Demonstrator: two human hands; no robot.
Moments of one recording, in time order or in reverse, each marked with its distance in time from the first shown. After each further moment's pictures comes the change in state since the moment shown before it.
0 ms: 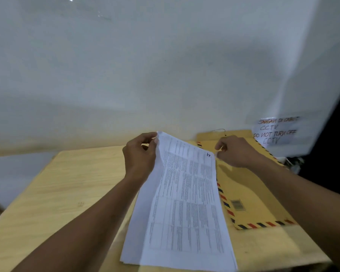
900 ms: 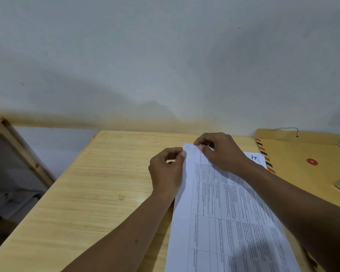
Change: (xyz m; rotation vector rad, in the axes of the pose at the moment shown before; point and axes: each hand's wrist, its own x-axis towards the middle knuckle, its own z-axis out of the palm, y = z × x) left_hand 0.002 -0.080 -0.028 -0.159 0.117 -0.340; right_hand 0.060 -0.126 0.126 0.264 -0.048 -0.492
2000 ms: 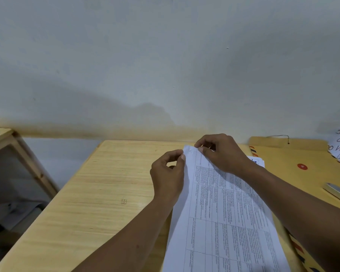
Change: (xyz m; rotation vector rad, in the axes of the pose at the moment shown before) left_hand -0.017 0.023 0.000 -0.029 -0.006 0.074; right_hand -0.010 -0.018 -0.028 0.010 0.060 -0.031
